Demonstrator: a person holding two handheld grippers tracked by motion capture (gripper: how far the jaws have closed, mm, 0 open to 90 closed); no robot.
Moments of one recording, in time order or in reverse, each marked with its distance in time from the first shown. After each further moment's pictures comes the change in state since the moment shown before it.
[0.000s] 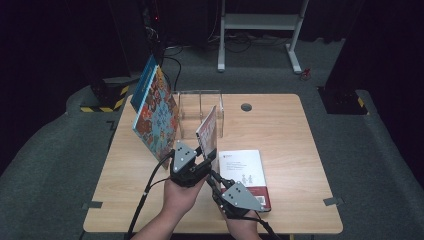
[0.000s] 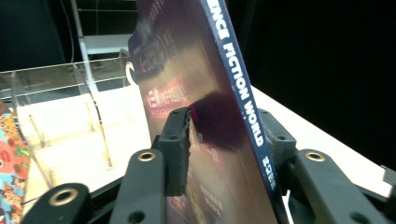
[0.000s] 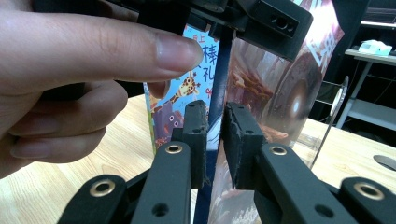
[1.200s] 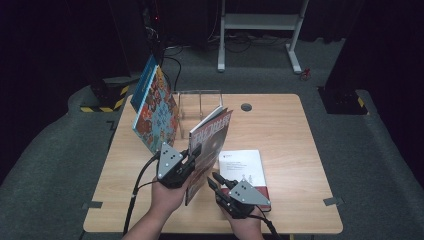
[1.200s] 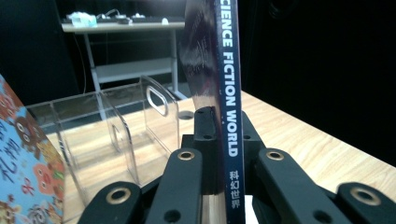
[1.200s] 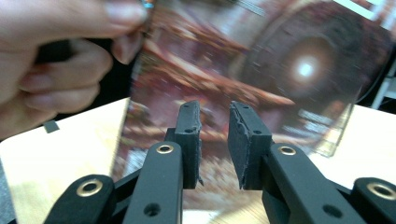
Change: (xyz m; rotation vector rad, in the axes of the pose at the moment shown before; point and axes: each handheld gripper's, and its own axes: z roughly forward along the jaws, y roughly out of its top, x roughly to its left) left arm 0.023 -0.003 -0.021 -0.098 0.004 0.076; right arm -0.014 -0.010 -0.003 0.036 0.085 0.094
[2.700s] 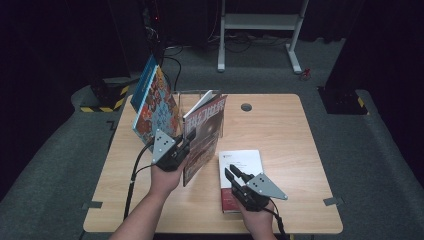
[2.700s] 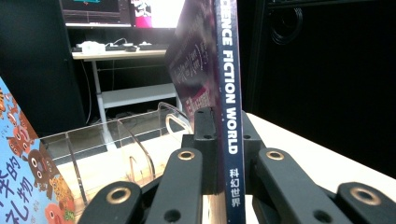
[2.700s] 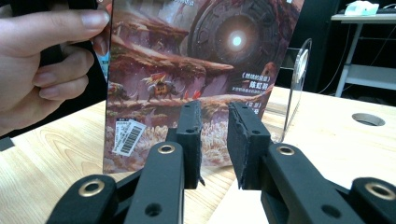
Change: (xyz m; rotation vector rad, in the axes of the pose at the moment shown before) left arm 0.040 -0.006 0.030 -0.113 0.001 0.013; right arm -0.036 -0.003 -0.013 -0.011 -0.109 0.068
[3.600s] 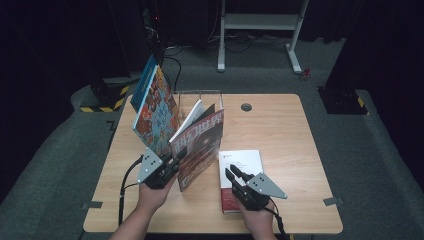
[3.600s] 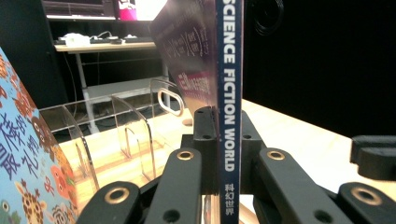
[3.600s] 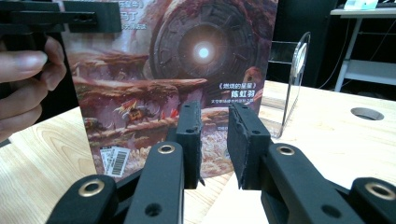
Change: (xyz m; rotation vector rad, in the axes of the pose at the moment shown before) left arm 0.008 -0.034 -0.044 0.021 -0.070 0.021; right arm -0.002 -0.003 0.002 0.019 -0.006 0.006
